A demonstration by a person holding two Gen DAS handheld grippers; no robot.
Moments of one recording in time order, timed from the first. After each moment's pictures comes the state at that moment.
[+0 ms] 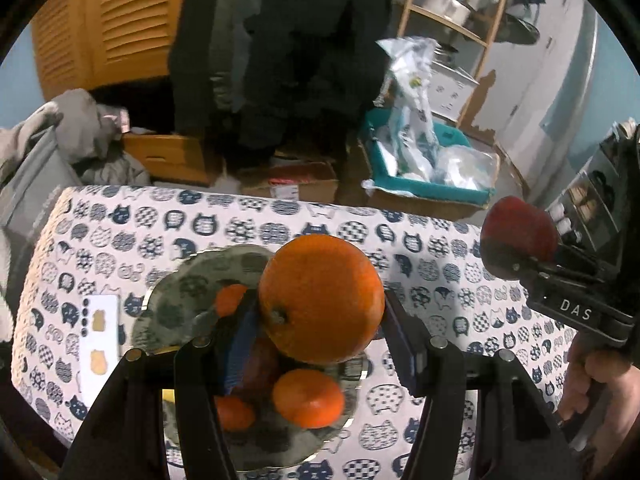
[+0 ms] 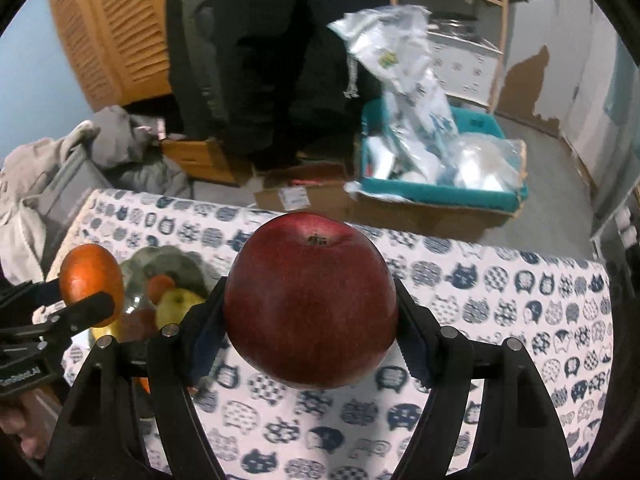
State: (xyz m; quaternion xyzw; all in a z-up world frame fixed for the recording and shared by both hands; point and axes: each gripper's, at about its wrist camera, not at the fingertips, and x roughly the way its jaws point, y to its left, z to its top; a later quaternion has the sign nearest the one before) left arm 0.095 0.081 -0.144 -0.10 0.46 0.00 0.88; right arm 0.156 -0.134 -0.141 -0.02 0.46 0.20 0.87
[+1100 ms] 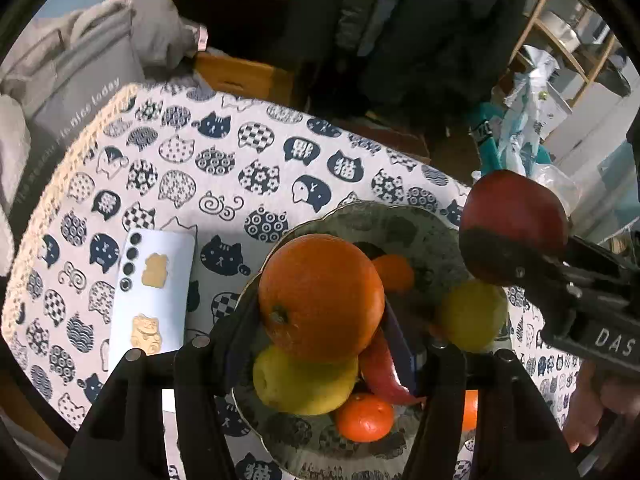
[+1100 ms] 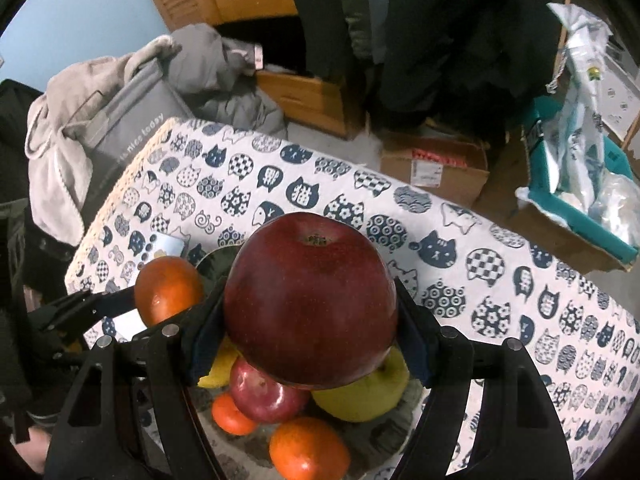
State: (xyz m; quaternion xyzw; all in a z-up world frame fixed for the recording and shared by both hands) left arm 0.095 0.212 -0.231 -0.18 0.53 0.09 0.83; right arm 0.169 0.057 -0.199 -0.08 0.52 0.33 0.78
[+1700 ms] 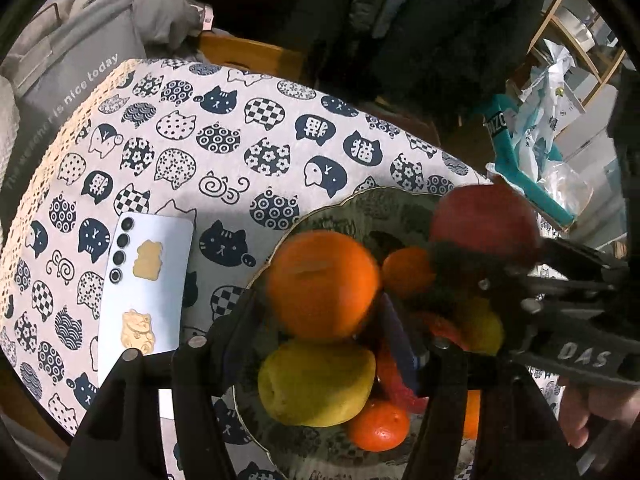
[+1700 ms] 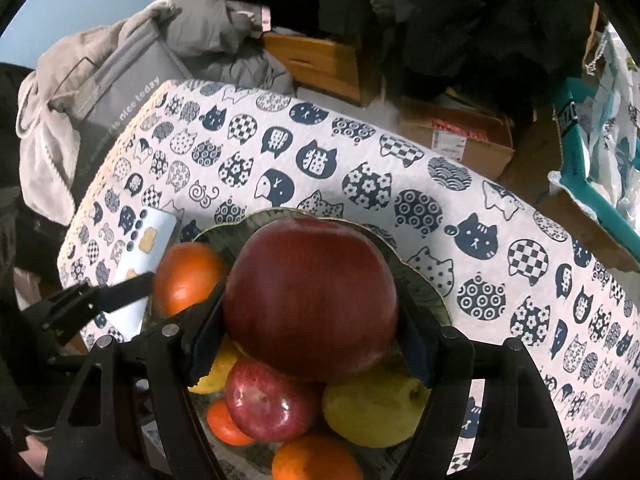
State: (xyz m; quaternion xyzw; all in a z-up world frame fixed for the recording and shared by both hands) left arm 0.099 0.220 -0.251 -0.19 0.54 0.09 0.81; right arm 0.177 0.084 -0.236 -0.10 0.57 0.34 0.74
